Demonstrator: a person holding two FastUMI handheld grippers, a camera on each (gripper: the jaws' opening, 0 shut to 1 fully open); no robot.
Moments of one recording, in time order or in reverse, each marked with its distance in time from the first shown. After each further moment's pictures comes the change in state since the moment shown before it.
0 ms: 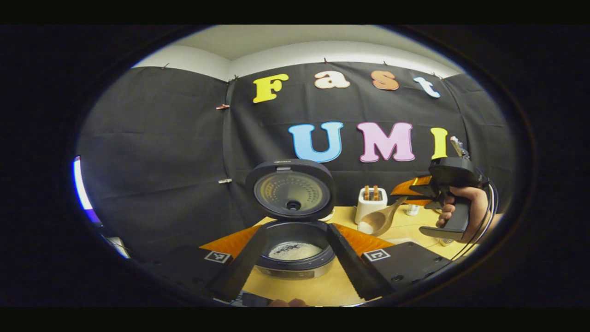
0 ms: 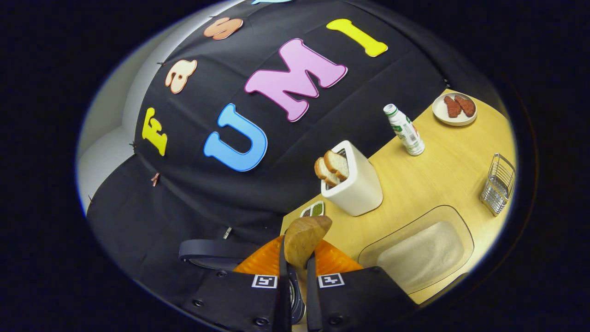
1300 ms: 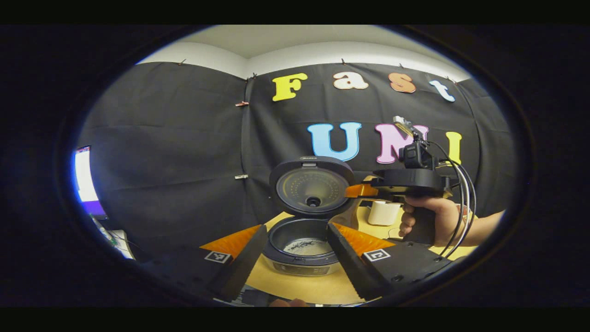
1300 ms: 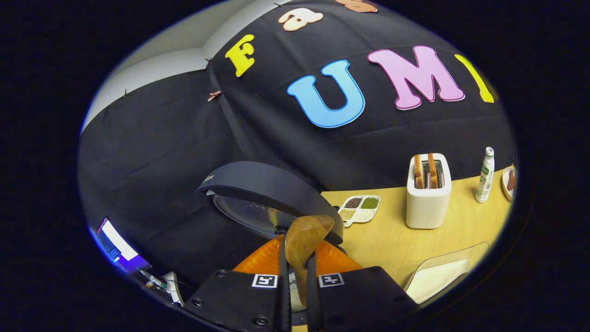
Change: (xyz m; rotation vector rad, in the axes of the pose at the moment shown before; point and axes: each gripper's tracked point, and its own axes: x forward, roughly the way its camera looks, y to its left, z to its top) left arm -0.013 0.030 -0.010 -0.040 0.012 0.074; right arm 0.035 0.120 -0.116 -0.566 0.131 0.251
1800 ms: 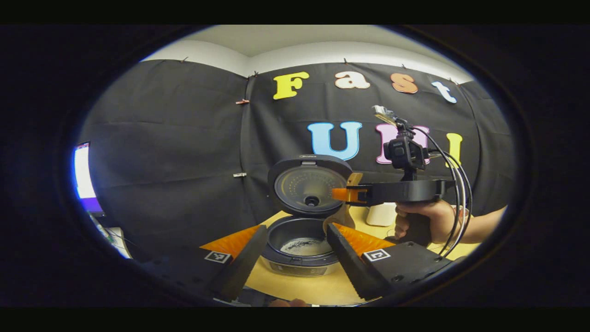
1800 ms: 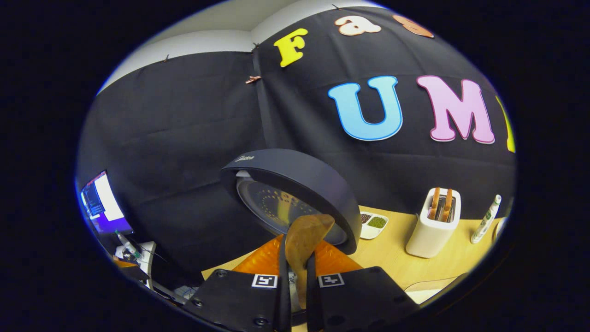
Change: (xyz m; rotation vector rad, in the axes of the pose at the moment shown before) left arm 0.006 -0.002 -0.003 -0.034 0.009 -0.006; right arm 0.006 0.033 -0.010 -0.257 0.007 0.102
